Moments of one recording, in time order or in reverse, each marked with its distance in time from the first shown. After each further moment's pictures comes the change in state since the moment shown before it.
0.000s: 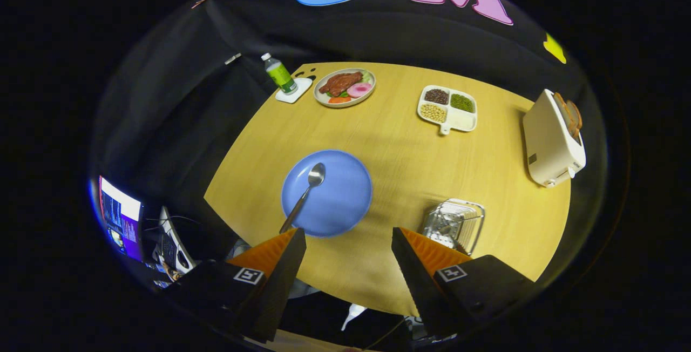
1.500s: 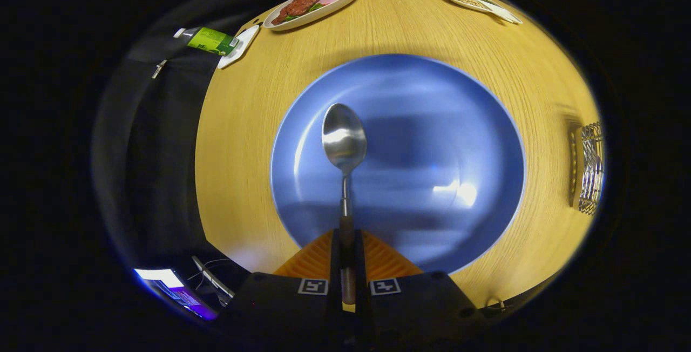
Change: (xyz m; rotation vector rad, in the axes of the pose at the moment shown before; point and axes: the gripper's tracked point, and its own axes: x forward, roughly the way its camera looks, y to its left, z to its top) arm 0.206 0.083 -0.049 0.403 0.279 0.013
